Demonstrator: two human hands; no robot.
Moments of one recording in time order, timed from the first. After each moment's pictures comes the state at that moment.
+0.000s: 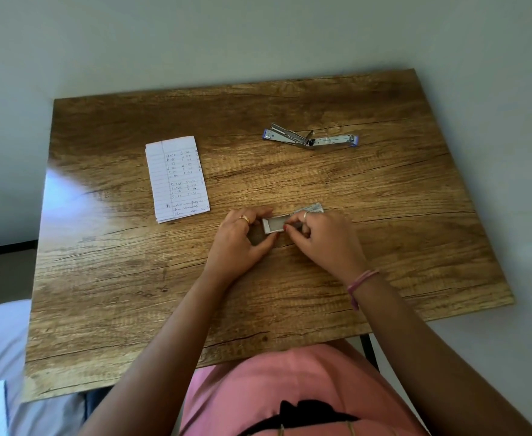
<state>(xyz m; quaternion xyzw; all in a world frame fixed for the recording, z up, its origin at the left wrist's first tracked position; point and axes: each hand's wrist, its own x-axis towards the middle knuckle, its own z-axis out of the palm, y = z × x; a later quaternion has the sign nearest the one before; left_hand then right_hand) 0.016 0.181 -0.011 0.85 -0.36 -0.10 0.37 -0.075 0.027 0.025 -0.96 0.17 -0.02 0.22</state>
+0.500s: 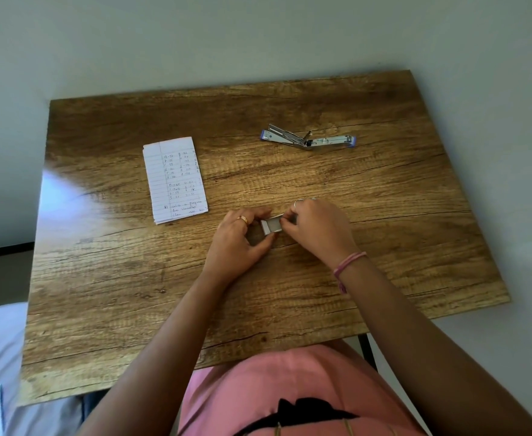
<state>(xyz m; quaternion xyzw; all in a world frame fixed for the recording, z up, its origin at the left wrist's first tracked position) 0.017 0.181 -0.013 0.85 -0.36 -0.11 0.37 -0.049 0.030 0.038 -0.97 0.20 0.04 0.15</state>
